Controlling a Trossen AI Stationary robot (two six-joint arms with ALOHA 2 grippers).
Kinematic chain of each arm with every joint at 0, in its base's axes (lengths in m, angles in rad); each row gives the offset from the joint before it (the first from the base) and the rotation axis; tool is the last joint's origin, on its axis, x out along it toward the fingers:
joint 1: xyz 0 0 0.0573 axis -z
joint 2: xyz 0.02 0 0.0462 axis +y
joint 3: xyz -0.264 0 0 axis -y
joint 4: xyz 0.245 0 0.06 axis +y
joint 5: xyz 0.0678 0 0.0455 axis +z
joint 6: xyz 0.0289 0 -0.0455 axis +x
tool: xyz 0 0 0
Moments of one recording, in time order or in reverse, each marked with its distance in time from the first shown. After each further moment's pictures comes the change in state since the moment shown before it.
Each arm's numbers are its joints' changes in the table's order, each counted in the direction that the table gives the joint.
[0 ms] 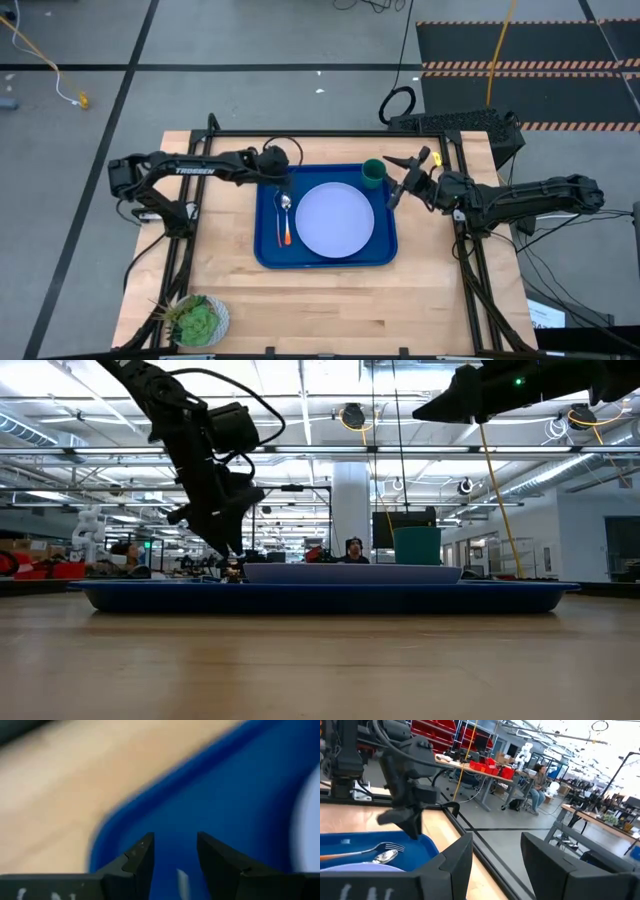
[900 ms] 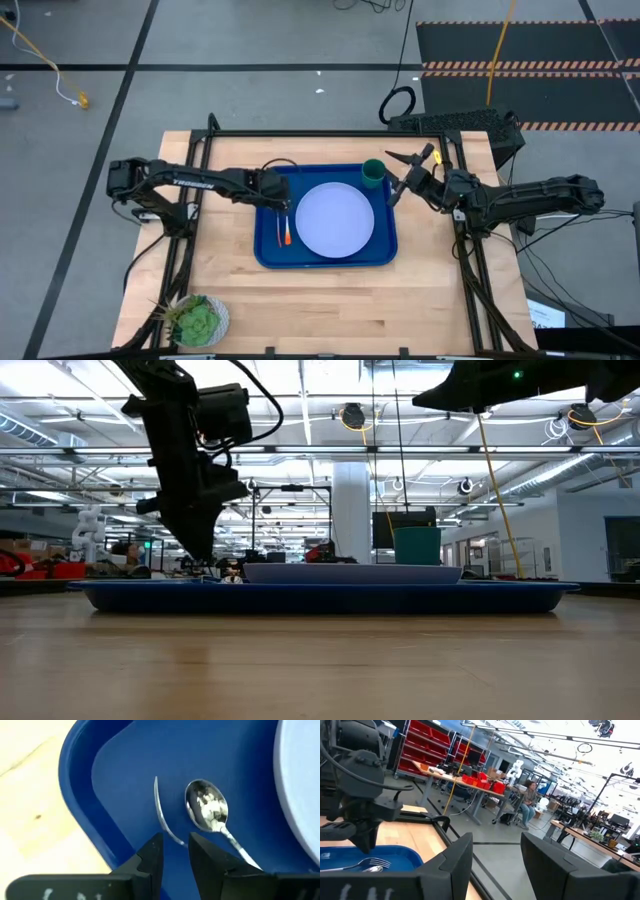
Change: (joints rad) left arm 0.223 -0.012 0.019 0.262 0.034 -0.237; right arm 0.007 -0.001 0.000 -0.107 0.001 -0.113
